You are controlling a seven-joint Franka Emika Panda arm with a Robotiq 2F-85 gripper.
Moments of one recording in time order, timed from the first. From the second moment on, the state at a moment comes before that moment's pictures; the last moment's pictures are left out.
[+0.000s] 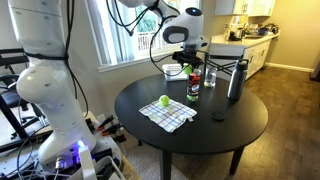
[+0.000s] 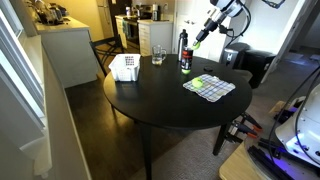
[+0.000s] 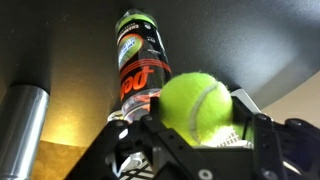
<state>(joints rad) -0.27 0.20 0.02 -2.03 0.68 2.44 -1.04</state>
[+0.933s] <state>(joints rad) -0.25 0.20 0.01 -2.01 0.75 2.54 -1.15</state>
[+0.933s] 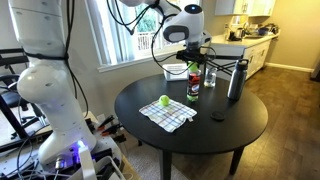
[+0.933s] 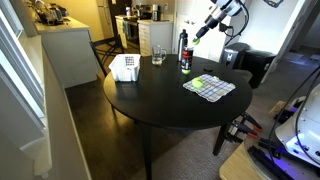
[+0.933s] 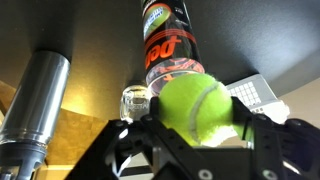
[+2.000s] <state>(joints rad) -0.24 0.36 0.03 -1.87 0.83 2.57 -1.19</state>
